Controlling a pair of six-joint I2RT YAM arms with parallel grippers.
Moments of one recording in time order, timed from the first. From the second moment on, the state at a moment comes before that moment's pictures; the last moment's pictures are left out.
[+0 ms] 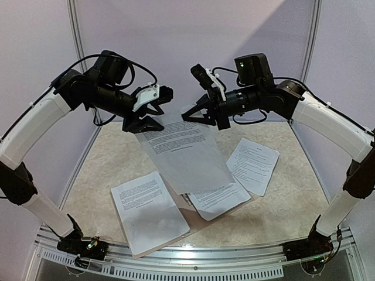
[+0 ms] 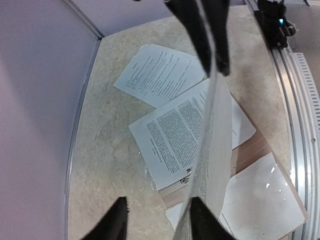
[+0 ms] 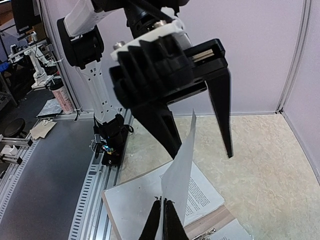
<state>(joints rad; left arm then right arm) -0.74 1.52 1.82 -1.03 0.32 0.79 0.83 1.66 1.78 -0.51 -0.77 -0.19</state>
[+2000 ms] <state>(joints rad) -0.45 1.45 0.94 -0.97 -0.23 0.70 0.47 2.17 1.73 -1.01 -0.70 -0.05</state>
